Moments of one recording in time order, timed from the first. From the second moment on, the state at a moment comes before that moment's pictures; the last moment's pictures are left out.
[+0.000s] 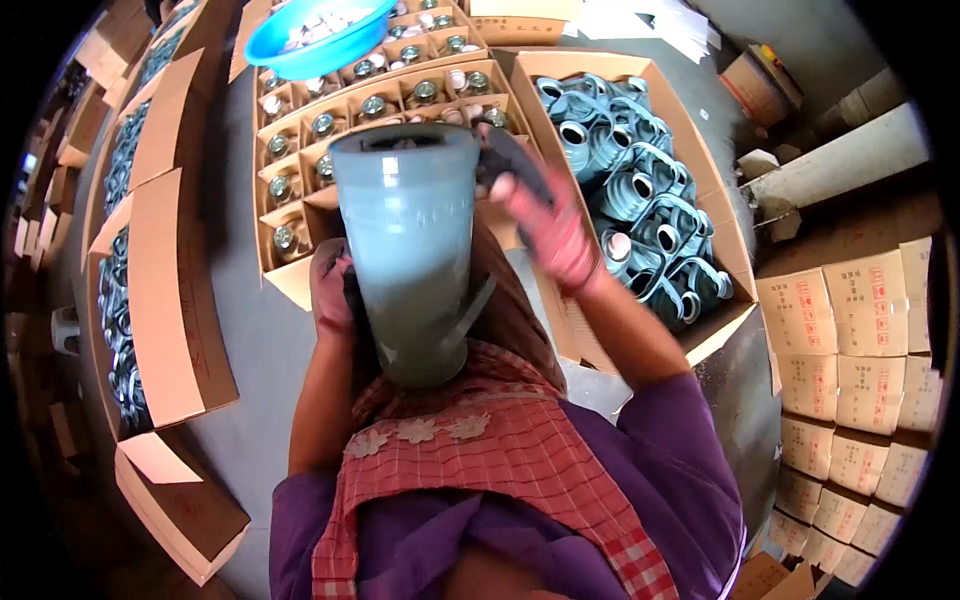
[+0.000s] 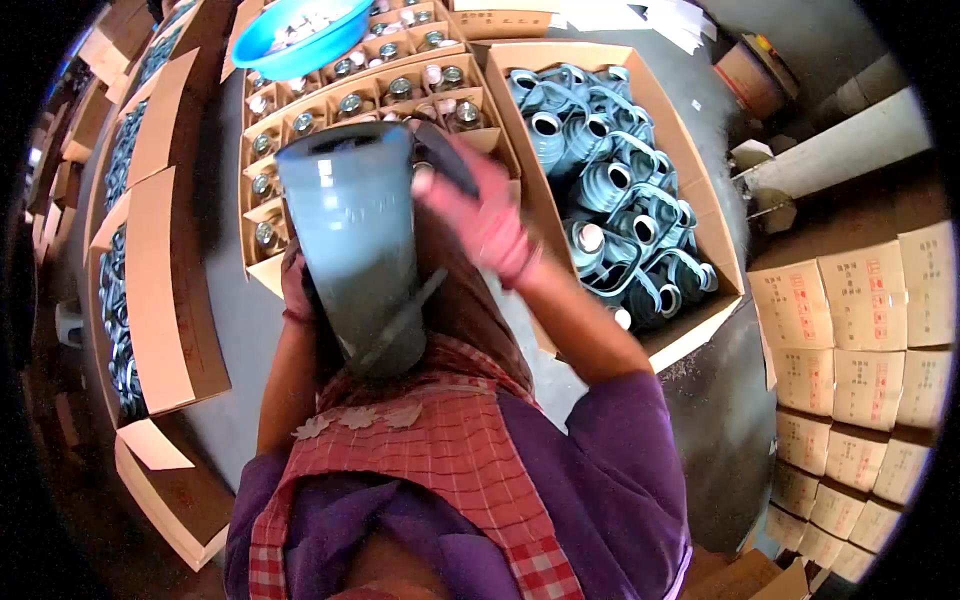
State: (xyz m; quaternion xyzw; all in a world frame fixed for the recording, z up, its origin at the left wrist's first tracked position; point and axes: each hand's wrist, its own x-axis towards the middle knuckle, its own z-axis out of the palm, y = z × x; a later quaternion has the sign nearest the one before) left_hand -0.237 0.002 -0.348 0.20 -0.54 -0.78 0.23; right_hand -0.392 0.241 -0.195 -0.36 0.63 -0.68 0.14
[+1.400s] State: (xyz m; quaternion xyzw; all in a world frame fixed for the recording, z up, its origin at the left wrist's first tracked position) left_hand -0.345 0.103 -0.271 0.01 -0.52 -0.86 -0.03; right_hand -0.568 0.443 -0.202 -0.23 0.96 -0.13 0.07
